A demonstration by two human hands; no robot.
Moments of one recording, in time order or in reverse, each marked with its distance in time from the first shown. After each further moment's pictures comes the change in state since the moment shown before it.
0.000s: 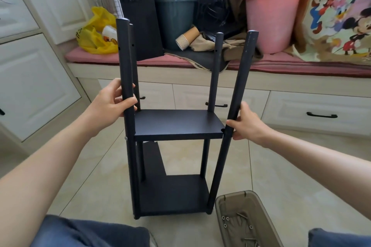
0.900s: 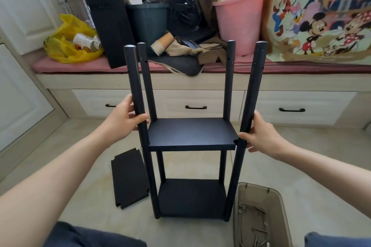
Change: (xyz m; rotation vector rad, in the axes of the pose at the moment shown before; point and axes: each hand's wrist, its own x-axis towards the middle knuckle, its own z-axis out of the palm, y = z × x) left_hand 0.016 0.009 0.082 0.003 -0.147 -0.017; right_hand -0.049 0.061 -0.067 -0.102 0.147 0.028
